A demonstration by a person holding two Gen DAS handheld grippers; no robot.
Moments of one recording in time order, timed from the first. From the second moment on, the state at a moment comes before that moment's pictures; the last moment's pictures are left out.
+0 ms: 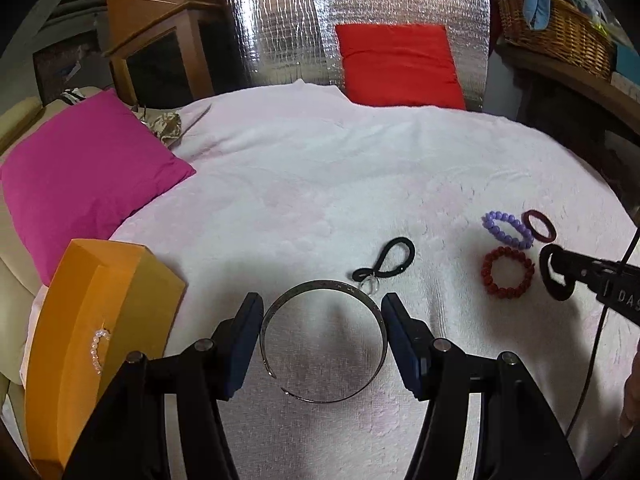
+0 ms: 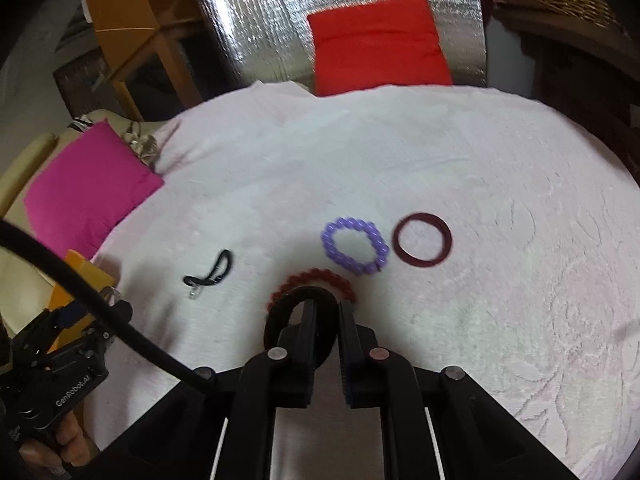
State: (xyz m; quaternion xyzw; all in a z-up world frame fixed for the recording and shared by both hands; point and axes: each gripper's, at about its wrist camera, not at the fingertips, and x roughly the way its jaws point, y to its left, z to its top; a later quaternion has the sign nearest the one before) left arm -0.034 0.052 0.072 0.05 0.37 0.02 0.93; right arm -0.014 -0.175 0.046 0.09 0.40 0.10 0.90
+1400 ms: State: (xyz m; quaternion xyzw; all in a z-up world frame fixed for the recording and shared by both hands) left arm -0.147 0.382 0.059 -0.19 0.39 0.33 0.84; right arm -0.019 0.237 0.076 -0.05 0.44 0.31 0.84
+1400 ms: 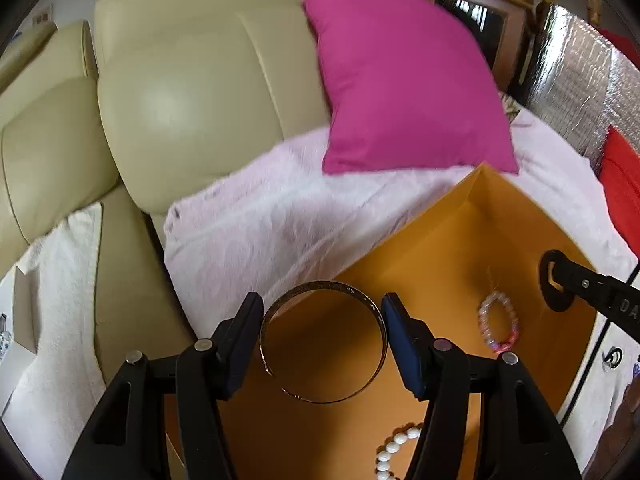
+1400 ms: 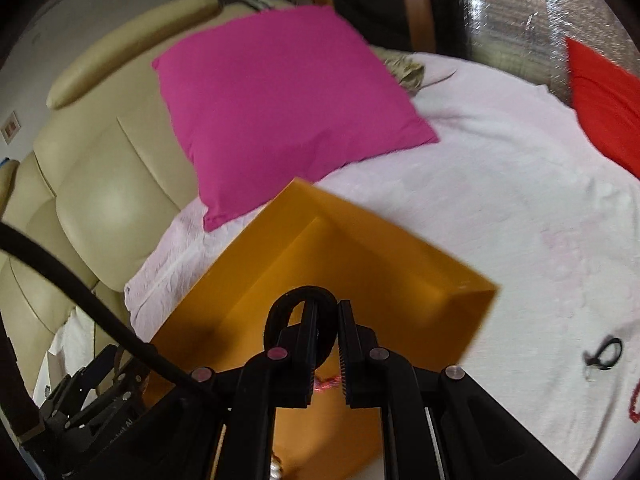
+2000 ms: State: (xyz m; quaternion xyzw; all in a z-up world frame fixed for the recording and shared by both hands) left arm -0.135 0.369 0.058 -0.18 0.40 0.33 0.83; right arm -0.013 0.244 0.075 -0.03 0.44 0.31 0.84
